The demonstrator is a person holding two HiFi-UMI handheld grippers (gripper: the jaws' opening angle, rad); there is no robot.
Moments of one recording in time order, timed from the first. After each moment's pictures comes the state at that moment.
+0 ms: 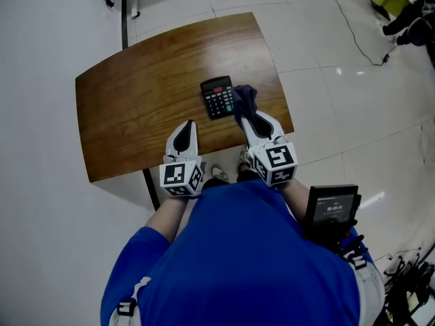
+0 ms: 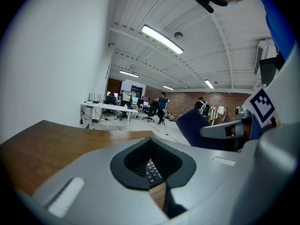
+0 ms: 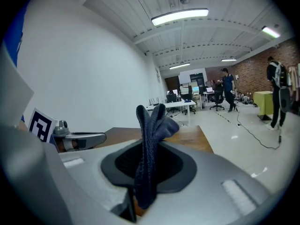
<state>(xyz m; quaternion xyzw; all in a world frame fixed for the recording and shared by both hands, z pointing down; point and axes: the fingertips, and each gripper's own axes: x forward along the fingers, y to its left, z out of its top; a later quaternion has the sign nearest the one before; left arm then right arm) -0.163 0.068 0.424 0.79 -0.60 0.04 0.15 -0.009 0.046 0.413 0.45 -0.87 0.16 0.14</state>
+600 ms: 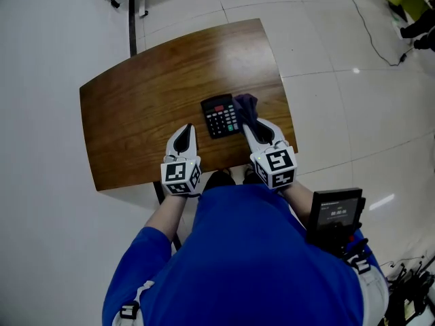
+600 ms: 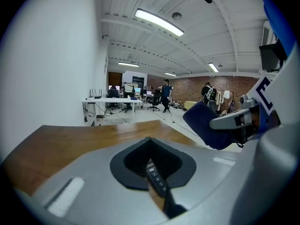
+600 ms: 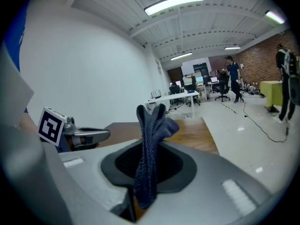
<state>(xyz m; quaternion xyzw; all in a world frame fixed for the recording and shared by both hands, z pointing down) -0.176 -0.018 0.505 0.76 -0.61 0.12 0.17 -0.006 -0.035 0.489 0.41 -0.88 0.19 0.17</state>
